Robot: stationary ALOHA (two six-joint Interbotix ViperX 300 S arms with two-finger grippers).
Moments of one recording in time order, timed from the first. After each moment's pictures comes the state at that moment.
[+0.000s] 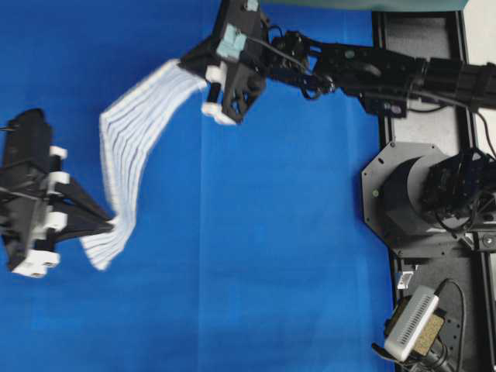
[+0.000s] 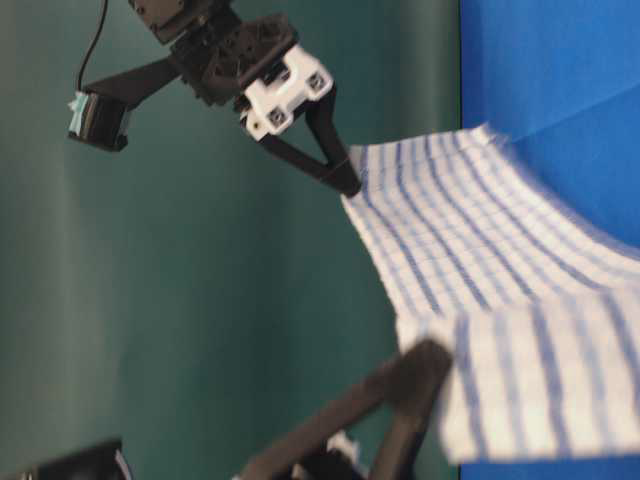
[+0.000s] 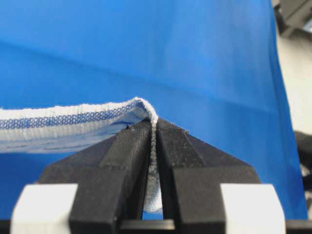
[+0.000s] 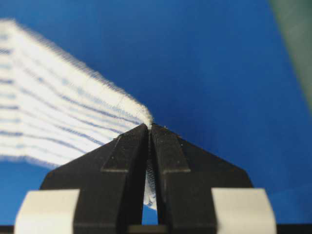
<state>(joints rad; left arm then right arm) -0.17 -0.13 0.77 -0.03 -0.19 -0.40 -0.37 -0.14 0.64 0.17 0.07 -0.16</state>
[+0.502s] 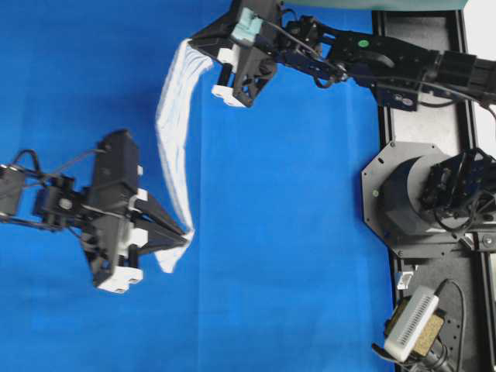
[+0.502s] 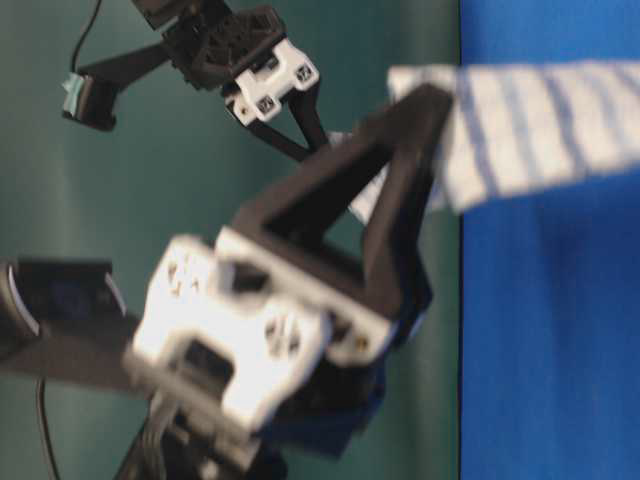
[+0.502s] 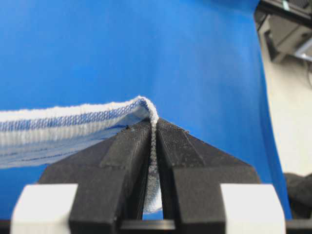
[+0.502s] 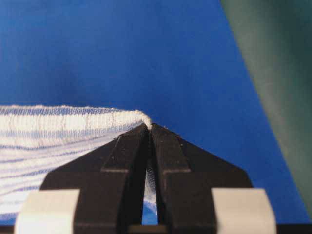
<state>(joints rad) -0.17 0.13 0.47 -0.03 -0.20 -0.39 -0.43 -0.20 0.69 0.13 0.05 -0.16</state>
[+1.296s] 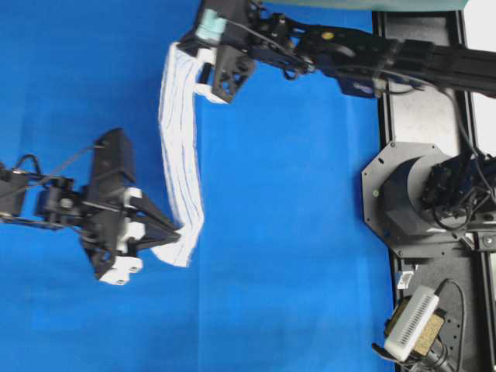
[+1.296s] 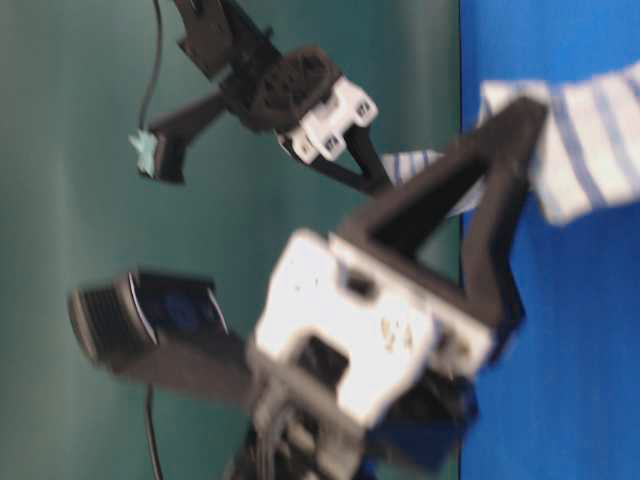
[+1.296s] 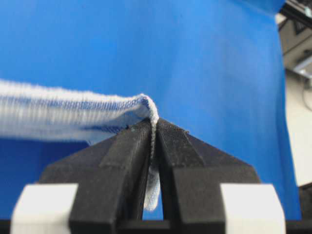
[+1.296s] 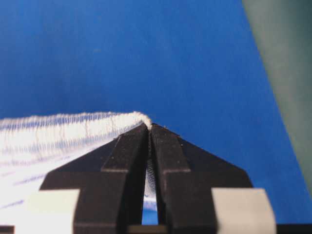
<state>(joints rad) -0.17 0.16 0.58 -0.07 -0.34 -0.49 -0.45 0.01 0.57 0.10 0.08 -0.17</state>
